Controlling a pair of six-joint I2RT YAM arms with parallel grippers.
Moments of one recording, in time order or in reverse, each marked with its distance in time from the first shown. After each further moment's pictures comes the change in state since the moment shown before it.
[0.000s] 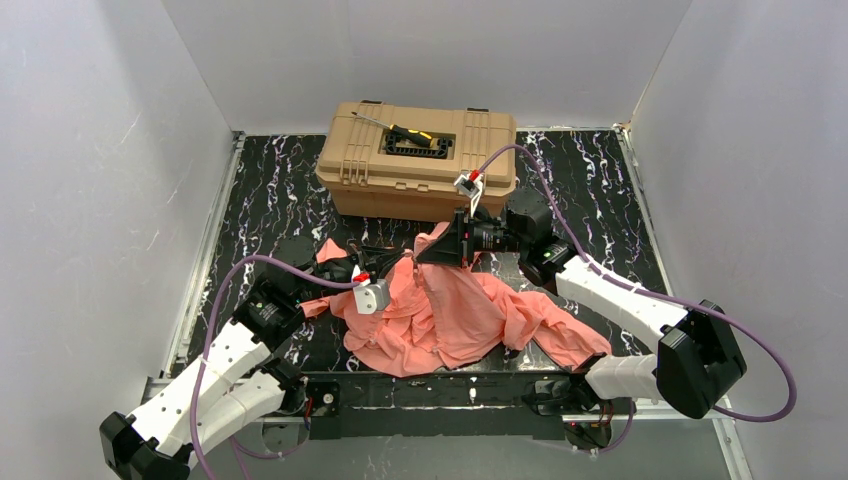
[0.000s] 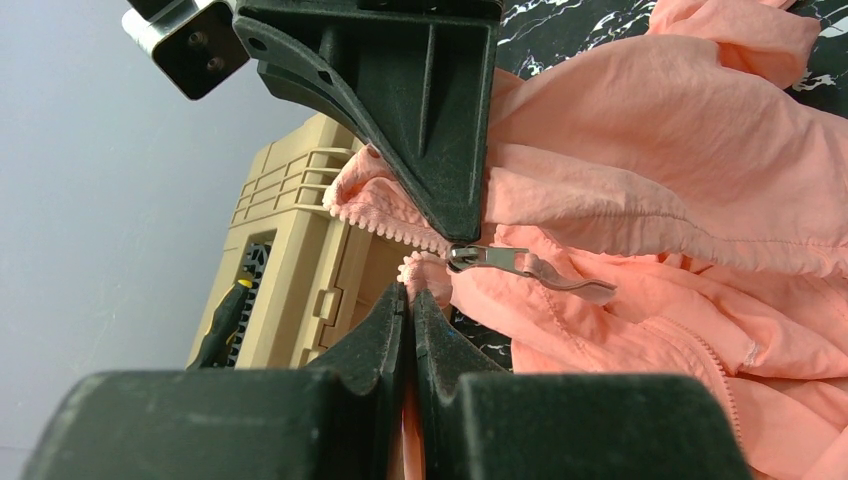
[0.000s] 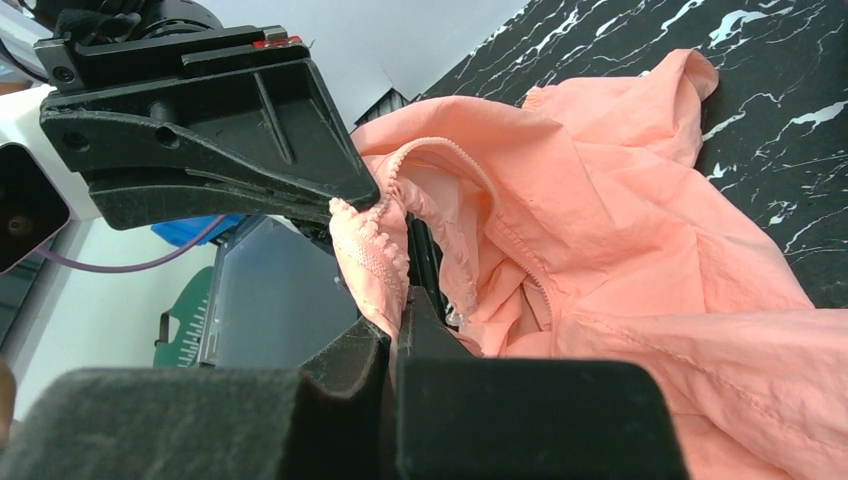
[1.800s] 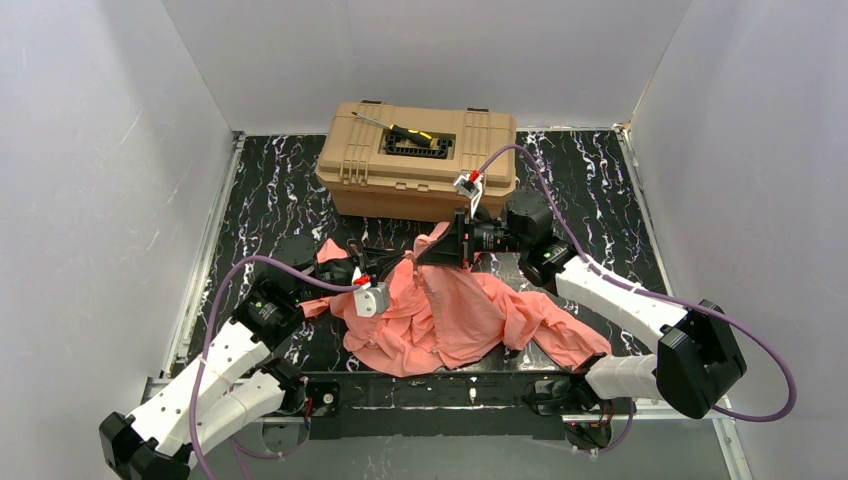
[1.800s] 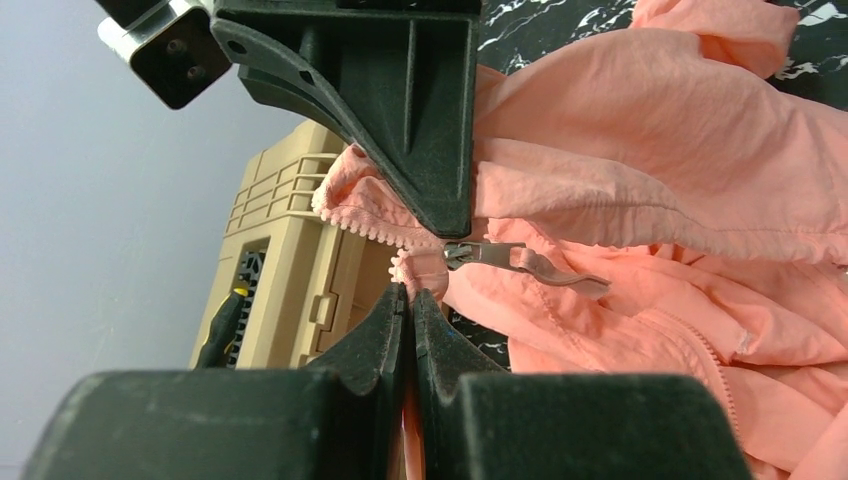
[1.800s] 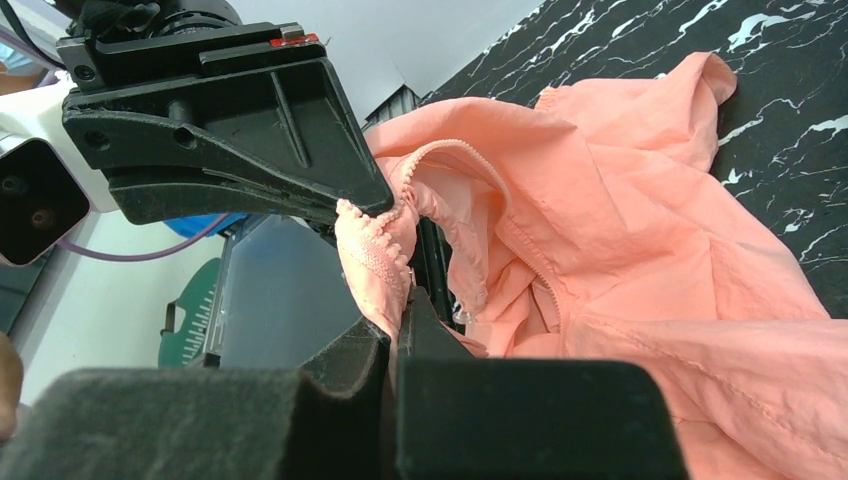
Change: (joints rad) left arm 0.000 0.002 0.010 -0.029 0.018 0.035; right arm 0.000 0.000 -0.005 0.026 -0.021 0.006
